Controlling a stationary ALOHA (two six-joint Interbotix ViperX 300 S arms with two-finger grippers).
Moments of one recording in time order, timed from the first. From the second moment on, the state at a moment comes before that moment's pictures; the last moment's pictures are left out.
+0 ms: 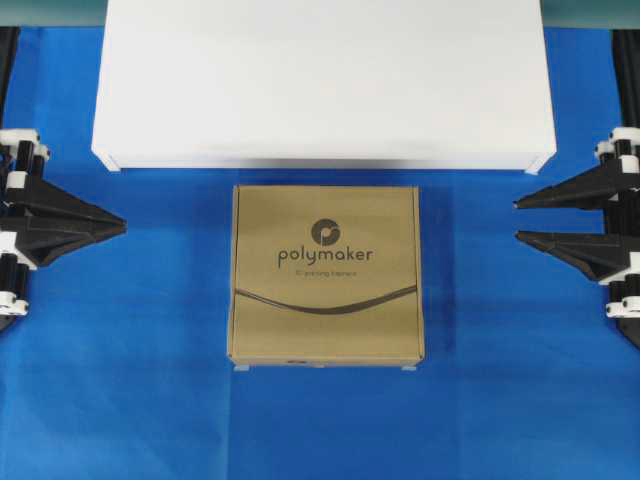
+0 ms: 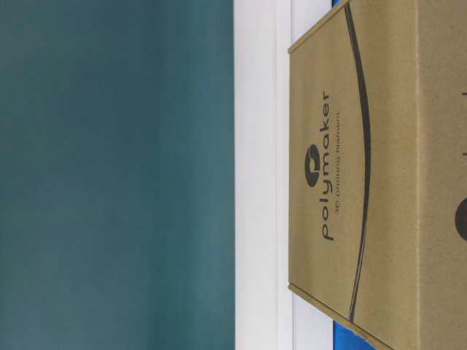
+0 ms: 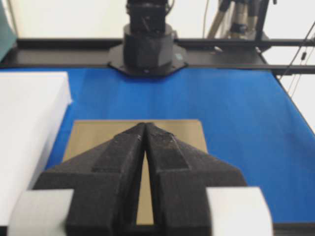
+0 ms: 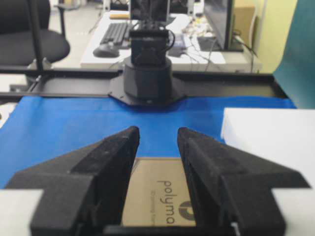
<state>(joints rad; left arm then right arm) 0.00 -0.96 1.17 0.00 -0.29 0.00 0.00 -0.96 1.17 0.00 -0.29 -0.01</state>
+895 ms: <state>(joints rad) 0.00 -0.60 0.87 0.05 0.54 -0.04 -0.04 -0.75 1.00 0.03 0.73 0.09</state>
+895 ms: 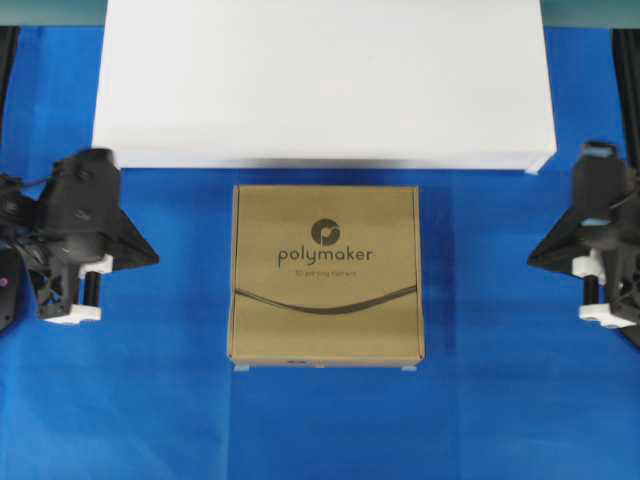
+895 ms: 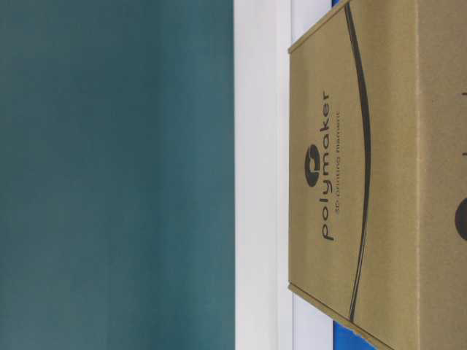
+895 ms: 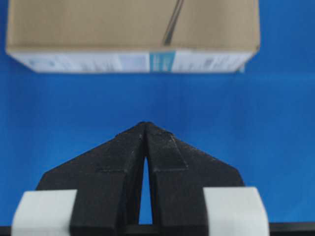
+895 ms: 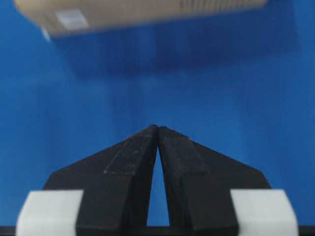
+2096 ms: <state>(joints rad) 0.02 -0.18 0.84 0.05 0.32 -0.02 -0.07 -0.19 0.90 0.01 0.48 0.08</state>
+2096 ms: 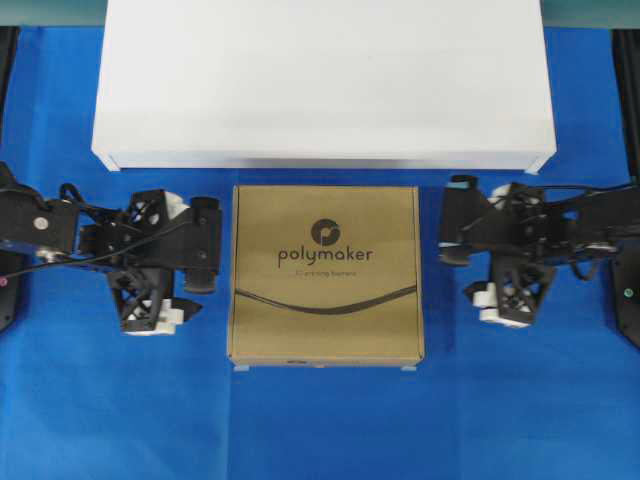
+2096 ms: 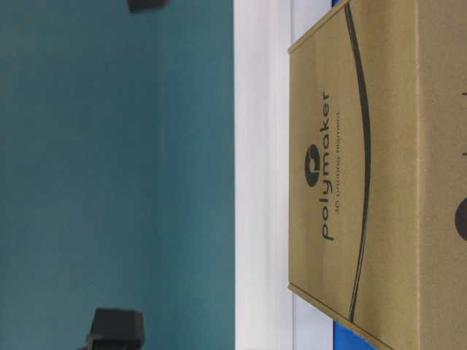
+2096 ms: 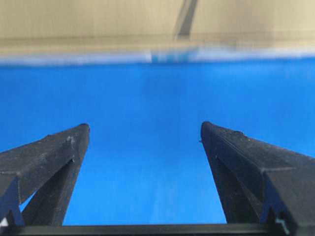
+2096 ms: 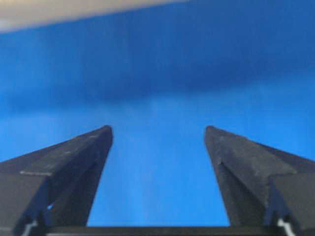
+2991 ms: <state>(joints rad) 0.06 -0.04 0.74 0.06 0.27 -0.01 -0.07 0.01 0.77 0.00 0.41 0.03</state>
